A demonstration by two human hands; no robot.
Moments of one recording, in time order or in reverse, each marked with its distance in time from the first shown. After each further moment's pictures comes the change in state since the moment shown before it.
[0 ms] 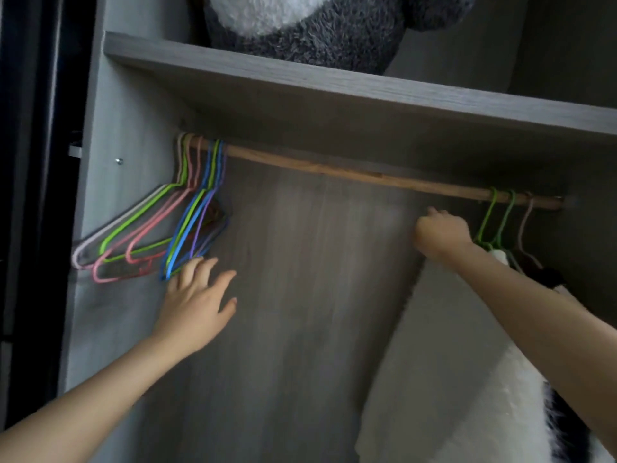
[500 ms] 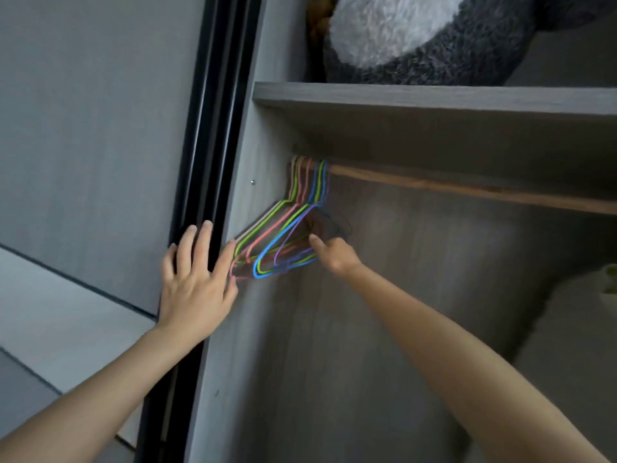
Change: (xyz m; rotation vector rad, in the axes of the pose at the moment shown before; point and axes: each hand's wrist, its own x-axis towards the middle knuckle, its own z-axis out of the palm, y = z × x) left_hand -0.046 -0.106 -0.082 0.402 0.342 -0.124; right_hand -0.028 -0.286 -0.045 1.079 -0.273 -0.315
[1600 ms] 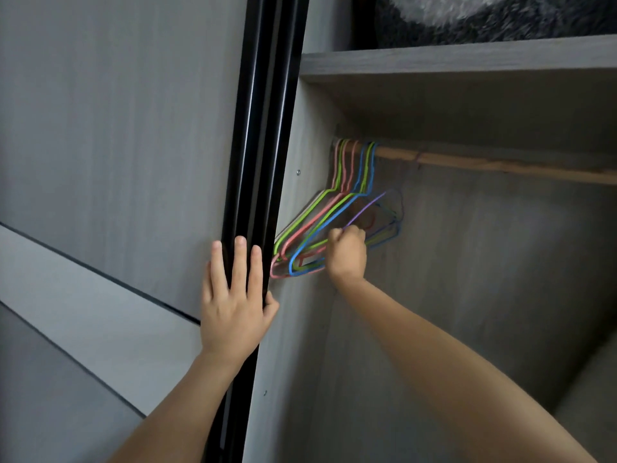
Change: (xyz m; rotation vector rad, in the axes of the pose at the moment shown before) left_hand -0.023 -0.031 0.040 0.142 0.170 0.010; right_hand 0.031 -0.057 0.082 0.326 0.380 0.122
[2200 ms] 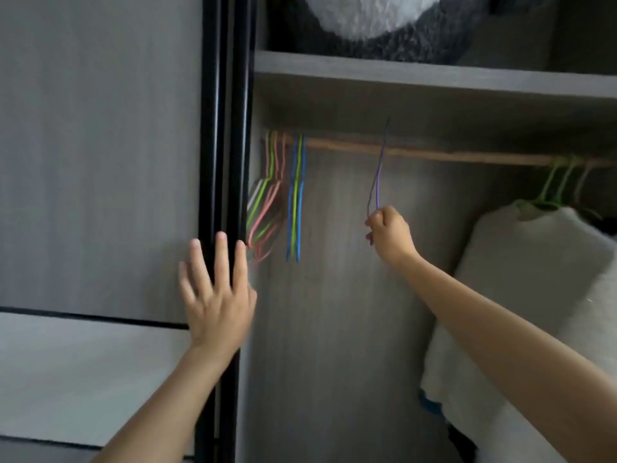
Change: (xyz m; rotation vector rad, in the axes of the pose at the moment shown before) left_hand -0.001 -0.007 0.001 -0.287 0.033 0.040; right_hand -0.048 0.013 -0.127 -0.121 0.243 0.069
